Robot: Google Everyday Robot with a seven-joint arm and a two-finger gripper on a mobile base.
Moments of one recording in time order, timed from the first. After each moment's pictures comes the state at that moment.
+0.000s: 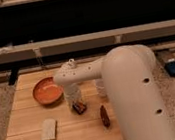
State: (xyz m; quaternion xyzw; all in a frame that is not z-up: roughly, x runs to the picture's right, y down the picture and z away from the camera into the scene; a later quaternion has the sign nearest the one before) arm -0.095 0.179 0.860 -0.25 -0.31 -0.72 0.56
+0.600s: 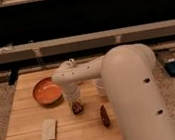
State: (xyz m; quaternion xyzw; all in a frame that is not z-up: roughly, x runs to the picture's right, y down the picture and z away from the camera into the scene) arm -0.103 0.167 0.842 -0.24 -0.31 -0.73 0.56
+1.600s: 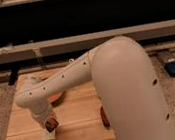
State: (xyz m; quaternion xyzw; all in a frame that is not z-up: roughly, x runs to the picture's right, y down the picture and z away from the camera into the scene) arm -0.249 0.212 0.726 -0.13 -0.35 -0.83 0.40
